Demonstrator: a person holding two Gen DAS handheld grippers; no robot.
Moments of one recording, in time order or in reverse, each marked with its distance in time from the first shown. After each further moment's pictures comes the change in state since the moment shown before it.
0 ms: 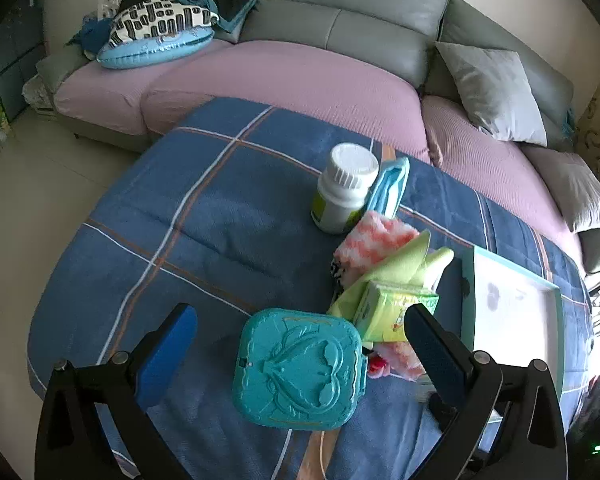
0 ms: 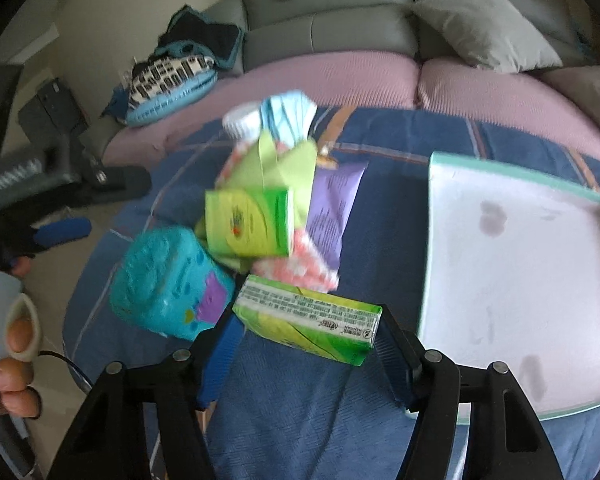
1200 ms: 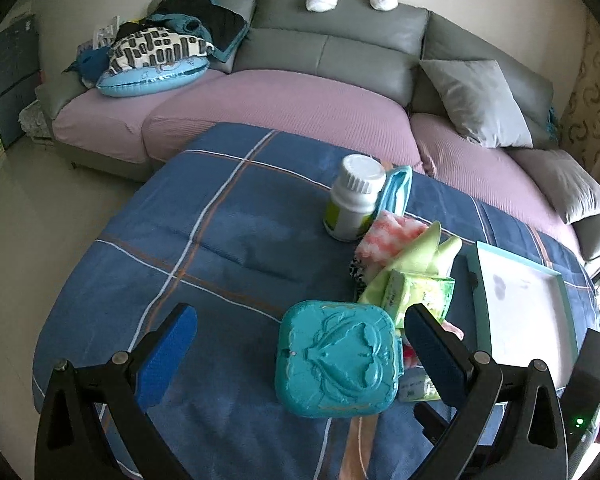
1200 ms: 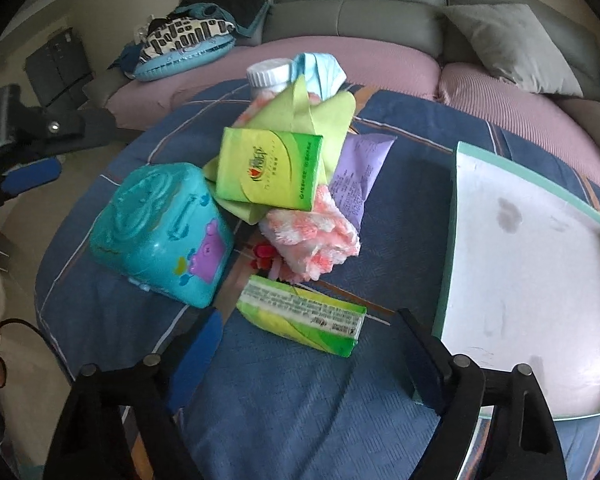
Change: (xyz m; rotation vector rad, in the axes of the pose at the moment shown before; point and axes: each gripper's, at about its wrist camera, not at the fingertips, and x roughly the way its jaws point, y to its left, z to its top) left arm -0.008 0.026 -0.024 0.069 -0.110 -0.028; right arm 0.032 0.024 -0.031 -0.142 0.097 -0.064
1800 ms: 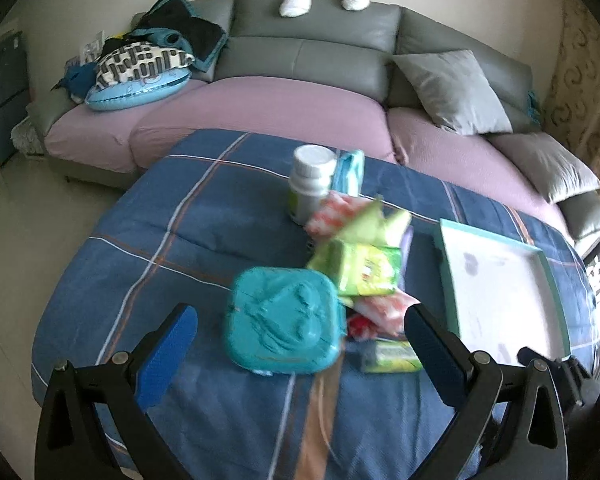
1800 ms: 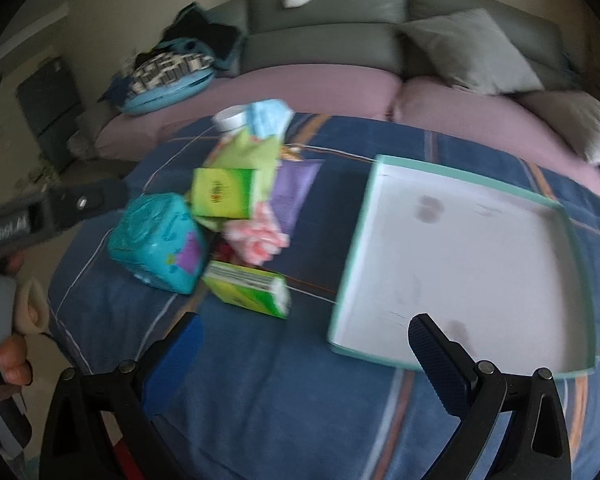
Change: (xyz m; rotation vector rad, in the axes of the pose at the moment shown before) left arm -0.028 -0.034 -0.025 0.046 -0.030 -0.007; right arm -0.071 -0.031 -0.019 0.015 -0.087 -0.011
